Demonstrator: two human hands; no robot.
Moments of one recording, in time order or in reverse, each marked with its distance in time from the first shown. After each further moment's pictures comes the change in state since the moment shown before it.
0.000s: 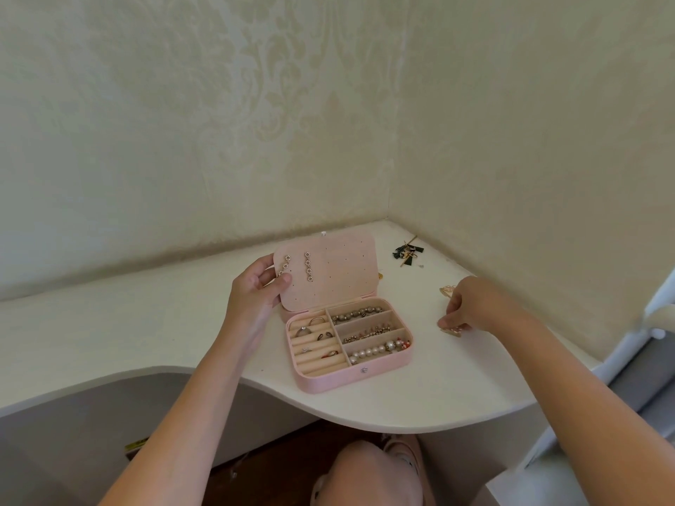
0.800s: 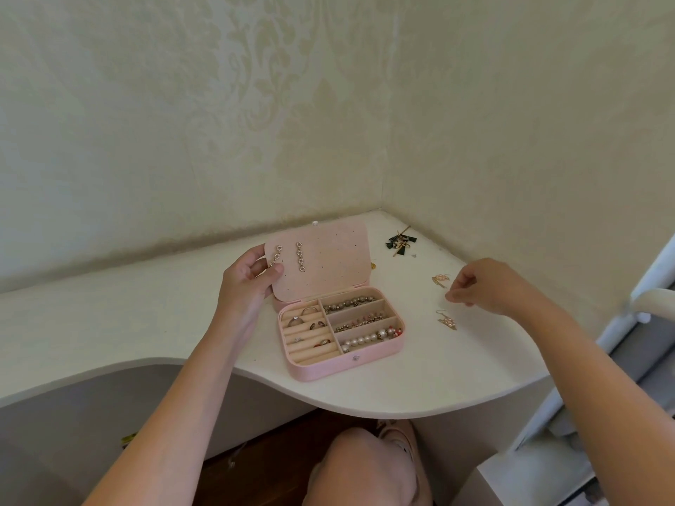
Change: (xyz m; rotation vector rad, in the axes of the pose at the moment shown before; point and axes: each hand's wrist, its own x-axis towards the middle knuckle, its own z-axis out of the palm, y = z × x) left_hand -0.001 0.001 0.001 0.016 0.002 0.016; right_hand -0.006 0.027 -0.010 0.204 0.149 -0.058
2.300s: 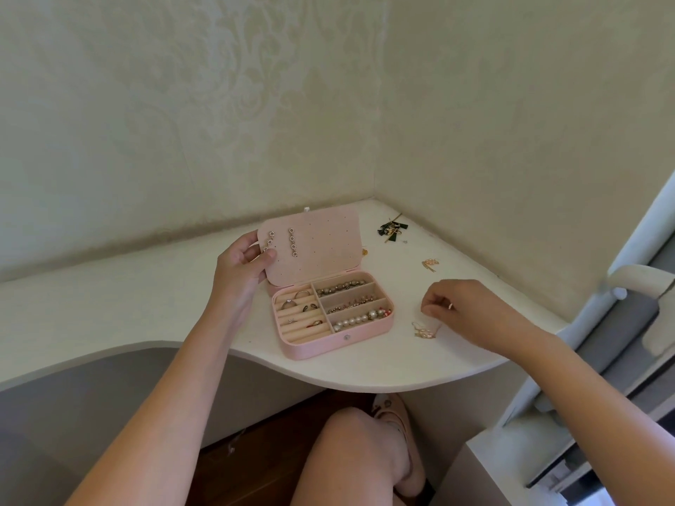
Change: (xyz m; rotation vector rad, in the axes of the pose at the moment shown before) left_hand -0.003 0.001 0.001 0.022 0.007 0.002; right_hand -0.063 -0.006 0.026 -0.129 -0.029 -0.343
